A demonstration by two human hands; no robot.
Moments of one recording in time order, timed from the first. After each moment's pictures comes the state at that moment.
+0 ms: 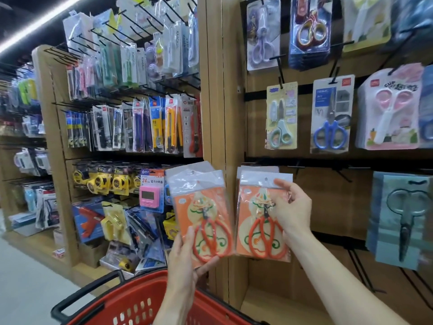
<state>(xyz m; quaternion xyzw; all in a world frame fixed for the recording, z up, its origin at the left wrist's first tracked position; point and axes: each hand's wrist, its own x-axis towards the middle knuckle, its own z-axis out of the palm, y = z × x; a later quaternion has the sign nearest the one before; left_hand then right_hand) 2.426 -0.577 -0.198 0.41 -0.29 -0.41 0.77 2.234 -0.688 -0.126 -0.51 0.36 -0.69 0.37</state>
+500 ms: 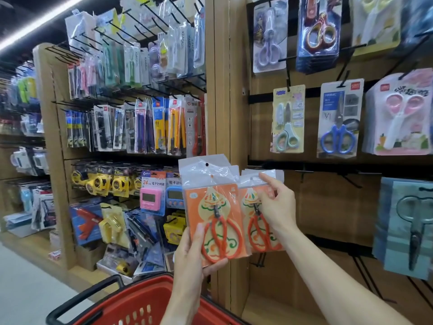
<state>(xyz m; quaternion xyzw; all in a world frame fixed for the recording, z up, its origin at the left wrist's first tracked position) 2.425 -0.581 -0.183 0.40 -0.34 -0.39 0.76 2.270 -0.712 -0.117 -0.61 0.37 -0.65 0.27</state>
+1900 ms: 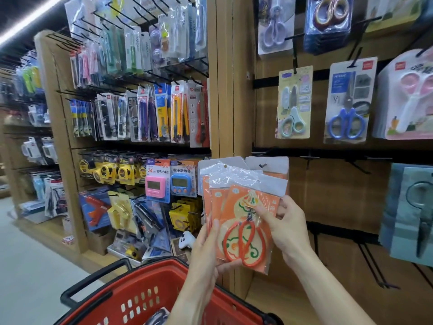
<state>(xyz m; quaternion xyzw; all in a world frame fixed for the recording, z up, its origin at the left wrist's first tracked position) 2.403 -0.572 -0.189 0.43 -0.34 -0.46 0.70 2.255 -0.655 -0.164 -0.60 0.34 -0.60 0.40</state>
